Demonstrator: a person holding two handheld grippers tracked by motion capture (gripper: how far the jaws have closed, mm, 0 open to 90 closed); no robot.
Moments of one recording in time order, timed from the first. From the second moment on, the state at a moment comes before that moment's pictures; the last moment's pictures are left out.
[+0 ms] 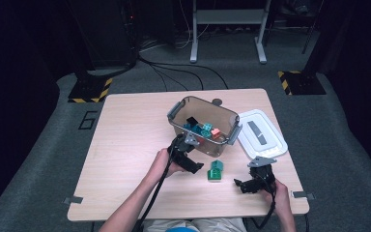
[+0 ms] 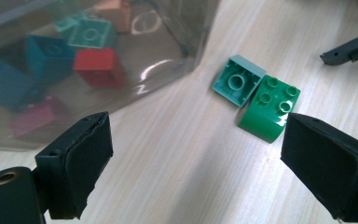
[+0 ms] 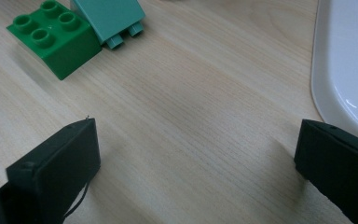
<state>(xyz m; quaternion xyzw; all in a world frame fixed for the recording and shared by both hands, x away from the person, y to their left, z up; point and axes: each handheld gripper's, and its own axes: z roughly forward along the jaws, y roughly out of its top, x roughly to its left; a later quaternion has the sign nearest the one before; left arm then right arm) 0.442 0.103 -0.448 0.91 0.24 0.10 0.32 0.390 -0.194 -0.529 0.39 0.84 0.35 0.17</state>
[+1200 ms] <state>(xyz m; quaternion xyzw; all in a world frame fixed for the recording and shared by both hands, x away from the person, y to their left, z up) 0.423 0.055 -0.496 0.94 0.15 0.06 0.31 0.390 -0.194 -0.529 0.39 0.84 0.35 0.17</state>
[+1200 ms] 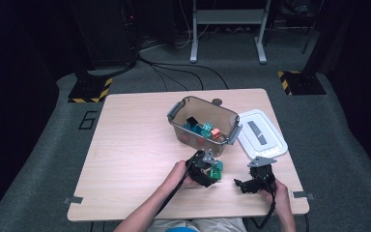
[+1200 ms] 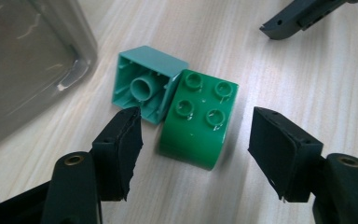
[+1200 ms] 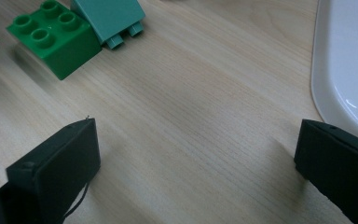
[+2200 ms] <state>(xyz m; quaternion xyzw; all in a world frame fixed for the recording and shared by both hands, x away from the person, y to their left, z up) 0.420 0.080 -0.489 0.93 0.14 0.07 0.33 0.390 -0.194 -0.529 0.39 0.84 0.35 0.17</state>
